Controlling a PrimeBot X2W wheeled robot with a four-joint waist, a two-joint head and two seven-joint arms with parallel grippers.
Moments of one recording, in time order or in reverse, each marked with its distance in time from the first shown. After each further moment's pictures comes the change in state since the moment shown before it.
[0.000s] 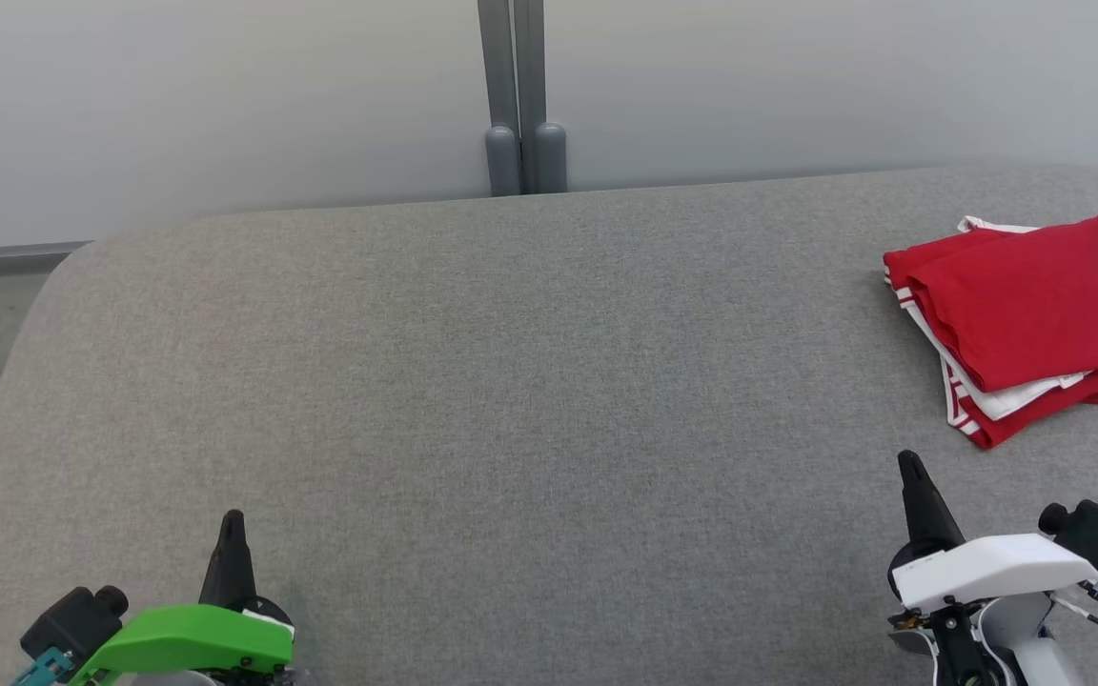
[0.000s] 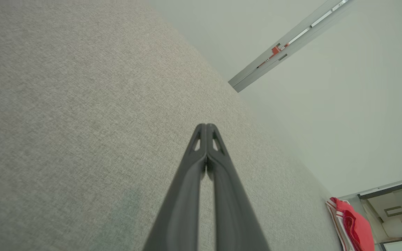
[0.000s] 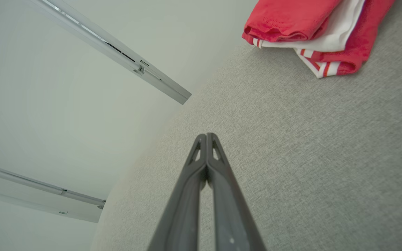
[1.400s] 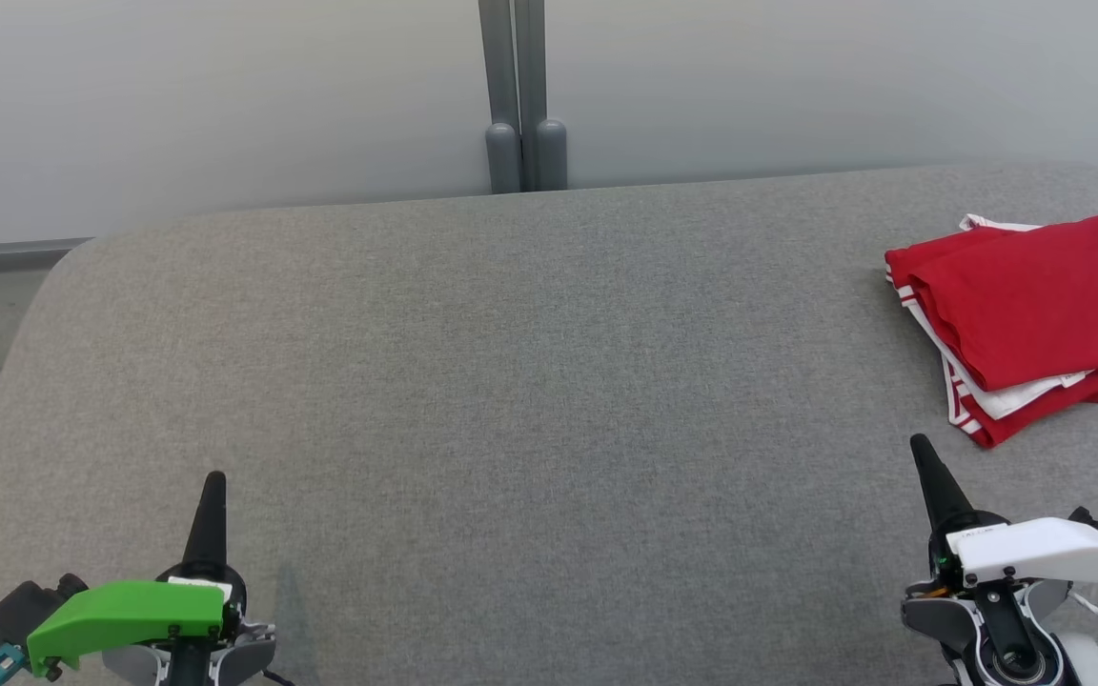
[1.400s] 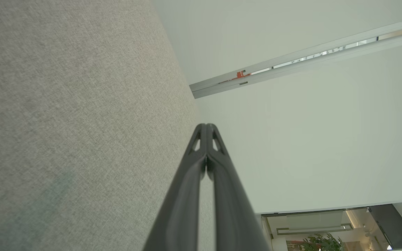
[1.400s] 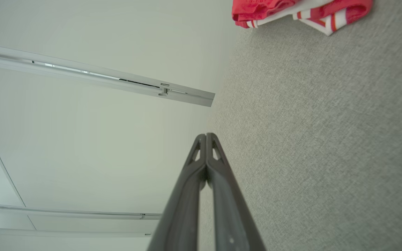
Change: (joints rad) left arm -0.050 0.000 0.070 -0.021 -0.411 -0.060 0.118; right arm -0.020 -0.001 -0.052 -0.026 0.425 -0.001 0.114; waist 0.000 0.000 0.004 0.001
